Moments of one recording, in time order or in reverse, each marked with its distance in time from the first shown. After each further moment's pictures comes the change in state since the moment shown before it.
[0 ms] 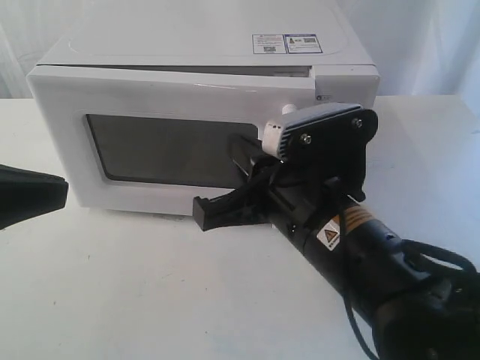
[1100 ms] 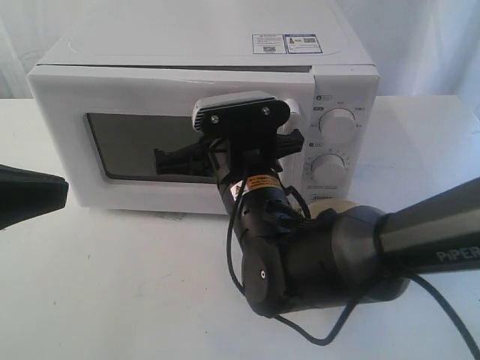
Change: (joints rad) left arm 0.000 0.000 0.000 0.000 -0.002 0.000; right arm -0.035 0.425 -0.348 0.187 -0.240 -0.147
